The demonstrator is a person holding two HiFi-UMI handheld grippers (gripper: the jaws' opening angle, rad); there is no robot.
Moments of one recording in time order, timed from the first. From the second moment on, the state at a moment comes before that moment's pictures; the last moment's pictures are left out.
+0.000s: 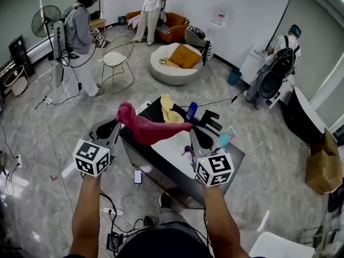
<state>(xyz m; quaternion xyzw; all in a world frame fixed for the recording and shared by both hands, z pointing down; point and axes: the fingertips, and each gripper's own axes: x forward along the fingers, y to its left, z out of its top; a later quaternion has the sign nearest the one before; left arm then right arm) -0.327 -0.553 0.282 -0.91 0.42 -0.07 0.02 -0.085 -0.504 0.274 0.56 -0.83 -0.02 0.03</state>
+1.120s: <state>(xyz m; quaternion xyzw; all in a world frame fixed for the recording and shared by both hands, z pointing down) -0.026 -0.408 0.274 -0.96 0.26 -0.09 0.04 0.190 -0.280 0.274 0.68 -0.73 -0.01 0.01</state>
